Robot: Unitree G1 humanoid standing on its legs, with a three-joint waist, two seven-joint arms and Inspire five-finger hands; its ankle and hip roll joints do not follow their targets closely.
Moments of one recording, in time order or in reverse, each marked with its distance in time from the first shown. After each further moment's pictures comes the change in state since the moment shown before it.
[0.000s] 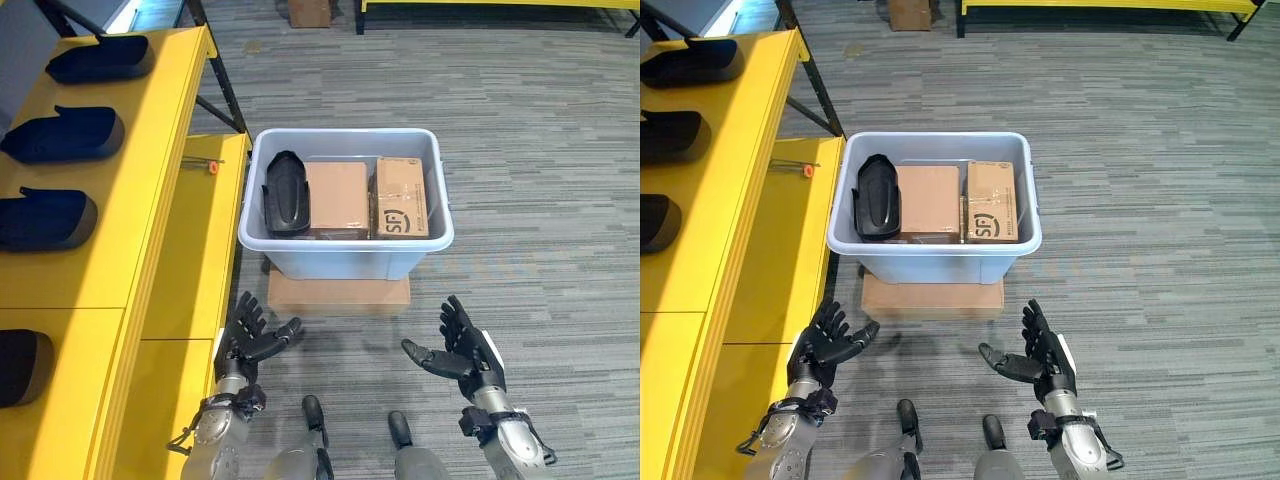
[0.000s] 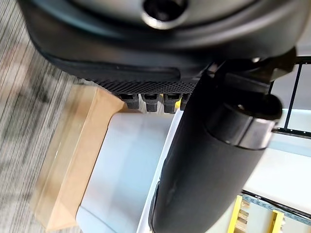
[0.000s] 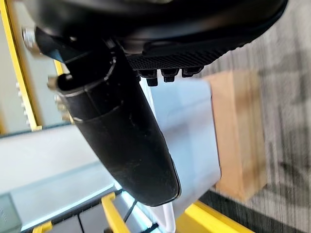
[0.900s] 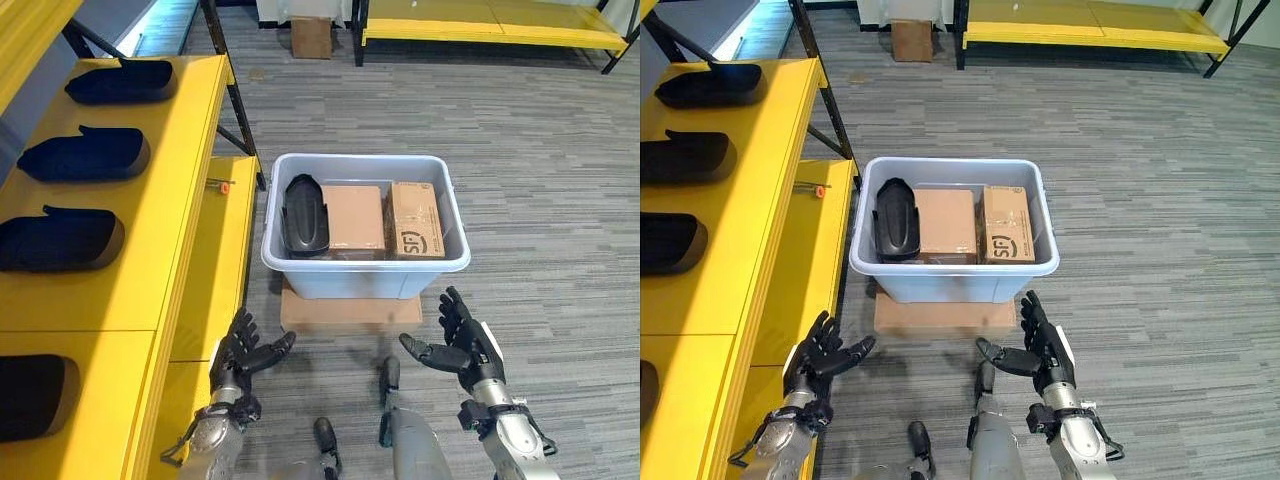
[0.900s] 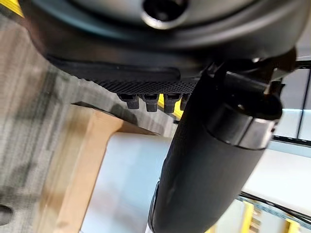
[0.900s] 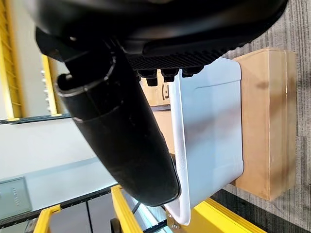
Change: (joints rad) left arm 0.057 0.005 -0.018 0.056 0.013 0.015 0.034; right arm 0.033 -0.016 0.000 -0.033 -0.036 0.008 -0.001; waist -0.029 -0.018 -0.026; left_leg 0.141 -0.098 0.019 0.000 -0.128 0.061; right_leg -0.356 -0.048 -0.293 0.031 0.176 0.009
